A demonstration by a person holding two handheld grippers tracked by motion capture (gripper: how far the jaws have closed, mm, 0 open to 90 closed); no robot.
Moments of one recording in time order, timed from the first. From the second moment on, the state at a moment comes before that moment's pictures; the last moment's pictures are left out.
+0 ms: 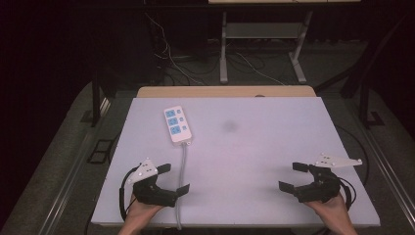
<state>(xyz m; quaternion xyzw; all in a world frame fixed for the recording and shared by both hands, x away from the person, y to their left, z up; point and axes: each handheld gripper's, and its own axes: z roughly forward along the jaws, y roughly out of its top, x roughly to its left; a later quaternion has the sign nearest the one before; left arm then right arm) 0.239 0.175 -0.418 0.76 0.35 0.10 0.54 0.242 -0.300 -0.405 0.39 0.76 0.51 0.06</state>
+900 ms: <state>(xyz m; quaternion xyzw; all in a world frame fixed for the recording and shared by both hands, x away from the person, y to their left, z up) 0.237 0.177 -0.415 0.77 0.35 0.09 0.53 0.243 -0.296 -0.412 0.39 0.77 0.50 0.04</state>
